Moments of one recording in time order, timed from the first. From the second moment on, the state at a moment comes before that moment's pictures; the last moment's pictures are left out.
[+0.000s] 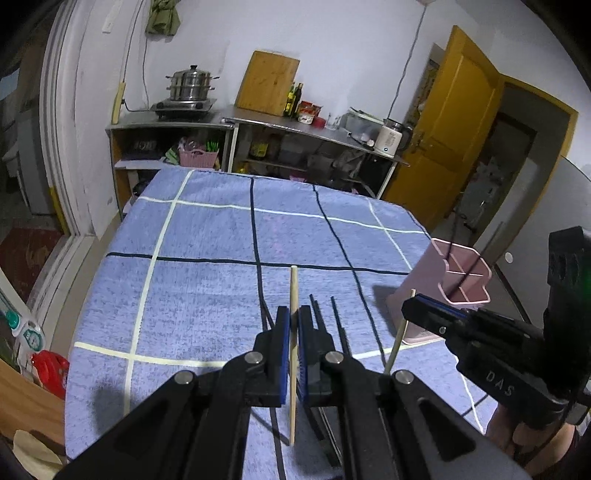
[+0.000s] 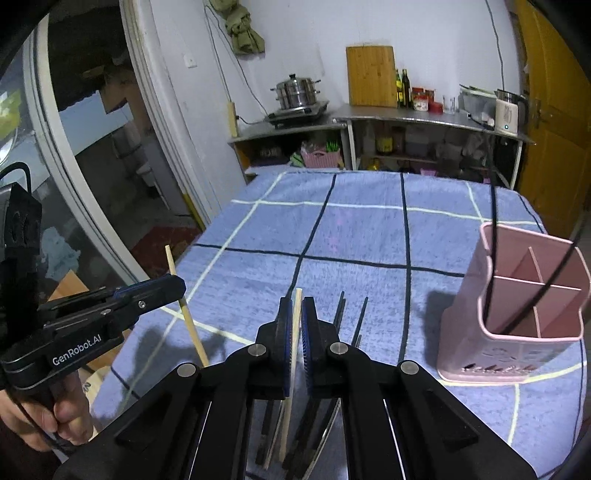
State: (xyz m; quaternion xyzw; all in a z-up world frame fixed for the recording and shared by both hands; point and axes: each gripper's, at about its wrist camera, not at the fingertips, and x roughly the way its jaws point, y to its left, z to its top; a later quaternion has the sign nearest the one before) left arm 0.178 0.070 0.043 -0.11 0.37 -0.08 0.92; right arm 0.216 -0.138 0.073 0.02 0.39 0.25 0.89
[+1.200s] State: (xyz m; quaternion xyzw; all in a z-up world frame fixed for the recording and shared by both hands) left arm 0.233 -0.084 0.133 -0.09 0.30 -0.26 0.91; right arm 0.195 -0.300 0.169 0.07 0.29 0.12 0.95
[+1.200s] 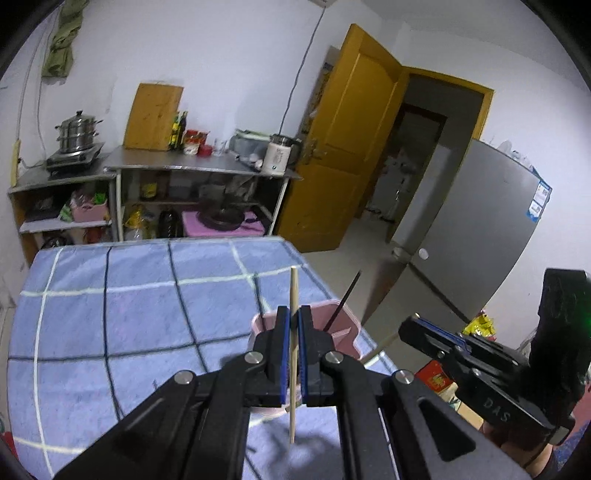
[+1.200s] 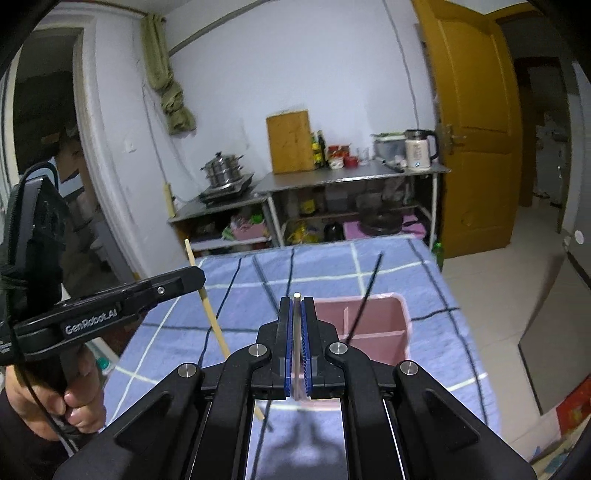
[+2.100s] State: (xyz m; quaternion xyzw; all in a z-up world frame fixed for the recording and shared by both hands) left arm 0.283 -0.108 0.101 -0.08 0.29 -0.25 0.92; right arm 0.249 -0.321 0.144 0.10 0.29 0.11 0.94
